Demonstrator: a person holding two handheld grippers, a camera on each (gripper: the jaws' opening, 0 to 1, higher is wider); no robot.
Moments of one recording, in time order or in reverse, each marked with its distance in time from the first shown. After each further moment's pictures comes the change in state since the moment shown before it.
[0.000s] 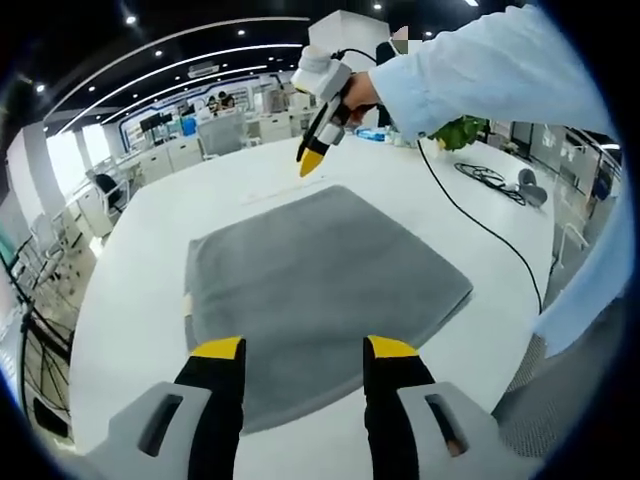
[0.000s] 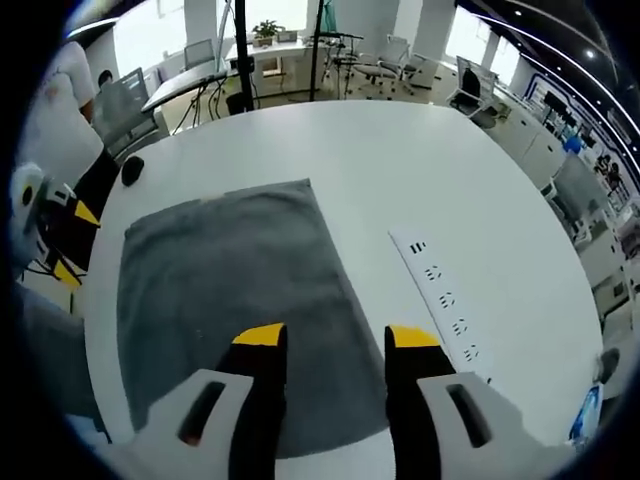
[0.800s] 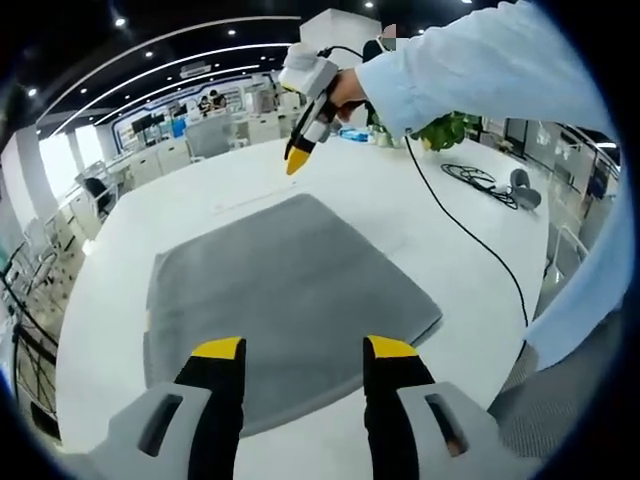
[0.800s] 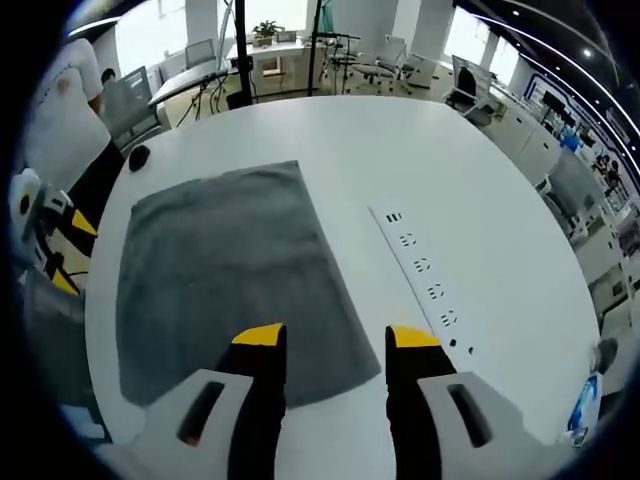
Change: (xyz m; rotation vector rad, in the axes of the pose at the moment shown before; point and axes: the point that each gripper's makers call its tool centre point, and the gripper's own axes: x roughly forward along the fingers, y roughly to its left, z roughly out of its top) left arm 0.022 -0.065 0.026 0.011 0.008 -0.030; right arm -0.029 -0.024 -0.044 -0.003 -0.001 0.000
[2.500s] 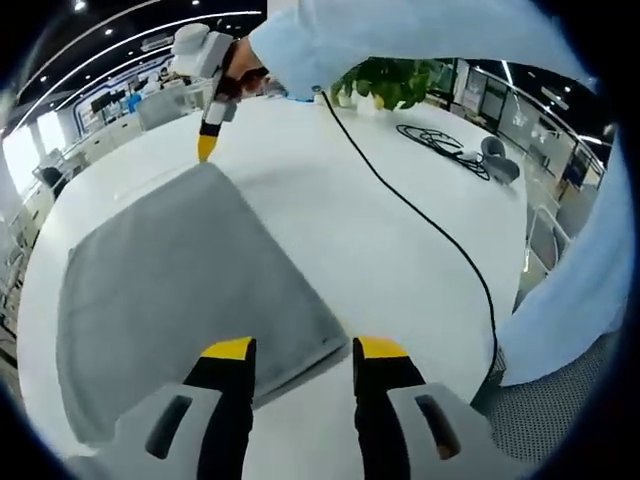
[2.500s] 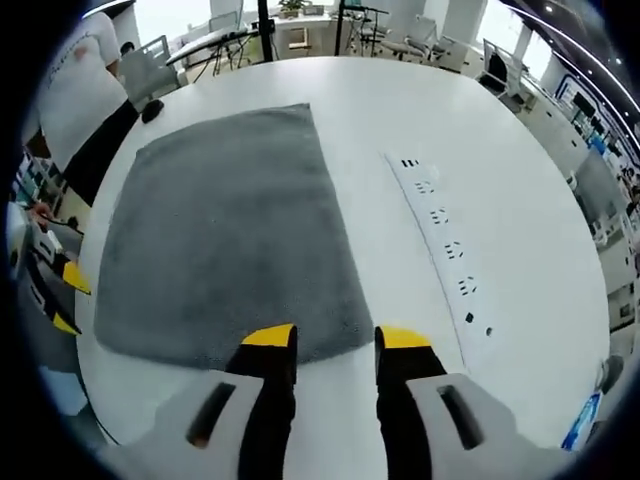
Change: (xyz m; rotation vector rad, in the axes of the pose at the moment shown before) left arm 0.071 -0.122 -0.006 0.043 0.175 -0.163; right arm 0.039 -0.018 -0.060 -0.094 0.121 0.102
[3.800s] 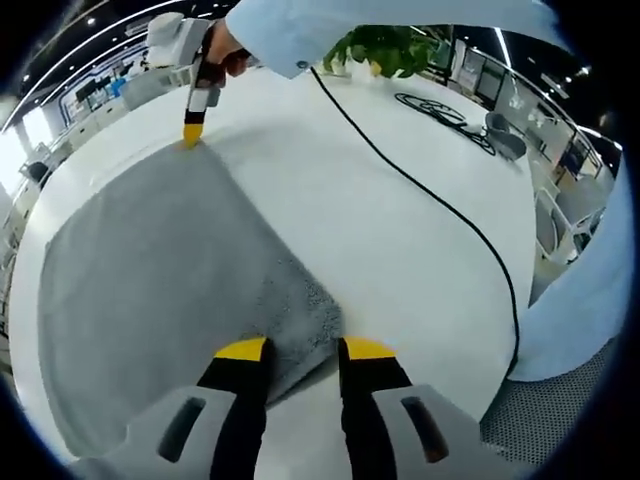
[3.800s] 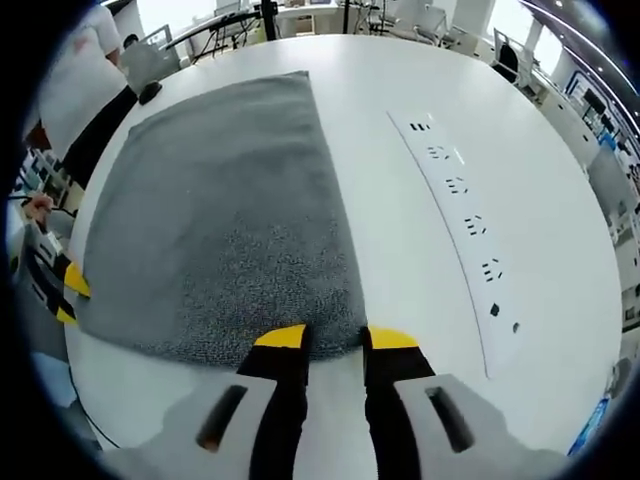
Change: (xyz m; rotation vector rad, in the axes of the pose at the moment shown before) left arm 0.029 -0.001 -0.019 0.021 0.097 -0.004; right arm 0.033 -0.001 -0.021 0.000 0.024 0.034
